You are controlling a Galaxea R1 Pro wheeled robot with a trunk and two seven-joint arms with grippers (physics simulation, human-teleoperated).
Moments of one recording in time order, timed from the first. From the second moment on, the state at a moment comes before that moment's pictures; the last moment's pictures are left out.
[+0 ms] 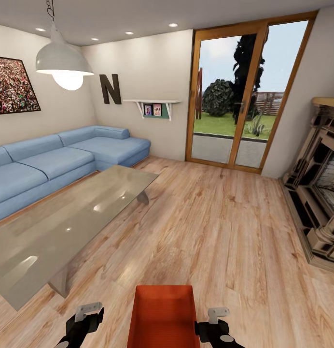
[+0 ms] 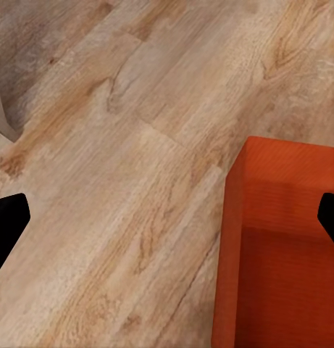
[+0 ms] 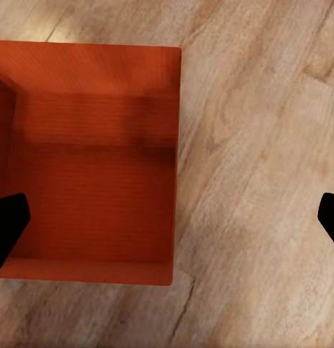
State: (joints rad) left arm -0.43 0.07 0.22 -0.22 -0.04 -0.31 -0.04; right arm -0.53 0.12 0.06 -0.05 0.01 -0.17 -0.10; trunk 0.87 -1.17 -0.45
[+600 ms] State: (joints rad) left arm -0.43 0.02 0.21 -0.17 -0.04 -0.31 -0.04; right arm -0.53 0.12 0.05 -0.05 0.01 -0.17 -0.10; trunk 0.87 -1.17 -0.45
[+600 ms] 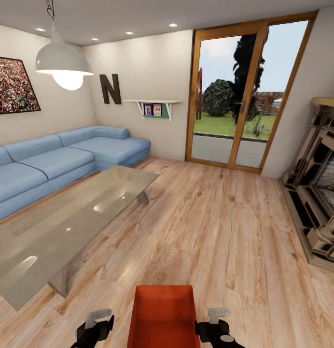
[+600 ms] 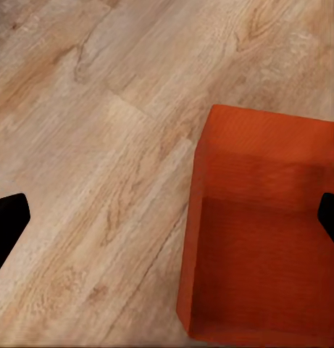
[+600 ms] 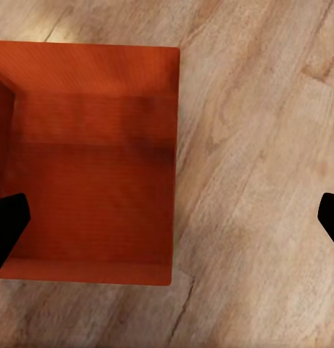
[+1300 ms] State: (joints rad) left arm -0.43 -0.08 0.12 -0.12 -0.07 -0.30 -0.04; right arm -0.53 0.12 0.05 -0.05 0.01 -0.17 -0.10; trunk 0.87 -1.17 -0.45
